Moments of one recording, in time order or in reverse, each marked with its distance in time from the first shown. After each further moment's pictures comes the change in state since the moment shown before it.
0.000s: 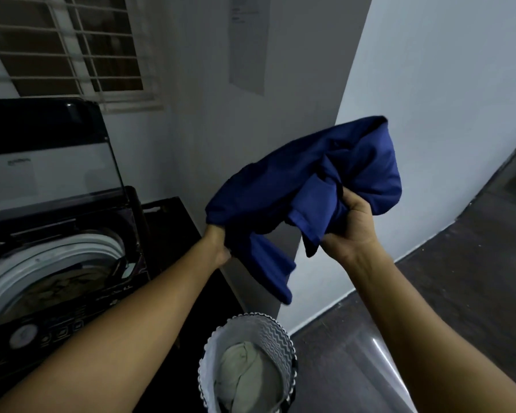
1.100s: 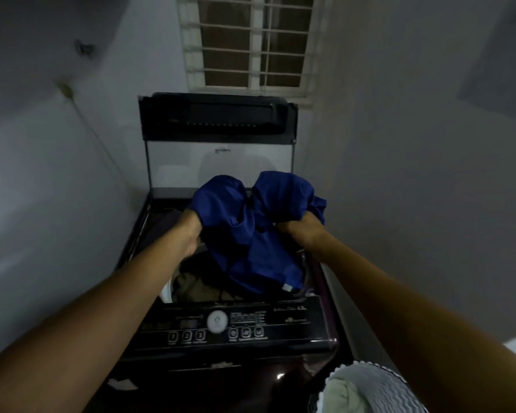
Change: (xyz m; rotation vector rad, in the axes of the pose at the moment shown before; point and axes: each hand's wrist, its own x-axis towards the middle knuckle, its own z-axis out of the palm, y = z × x) left_hand -0.014 0.160 -0.407 0.002 0.559 0.109; right_hand 0.128 0.350 0.256 -1.336 -0.442 0.151
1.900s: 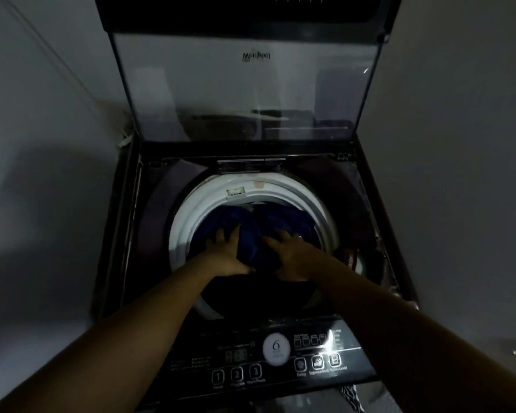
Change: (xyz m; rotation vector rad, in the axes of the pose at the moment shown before) left_hand 0.188 -0.171 -0.072 1.419 -0.611 -0.154; right_hand 0.141 0.142 0.177 -1.003 -0.669 0.050
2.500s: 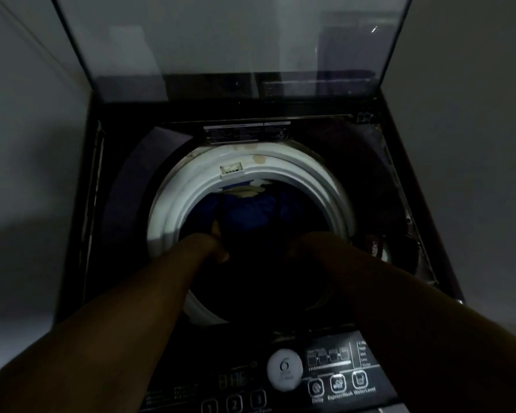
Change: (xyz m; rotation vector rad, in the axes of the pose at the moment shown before) left_hand 0.071 -0.021 0.005 0.134 -0.231 -0.249; right_hand 0.061 0.034 0.017 0.181 -0.461 0.358
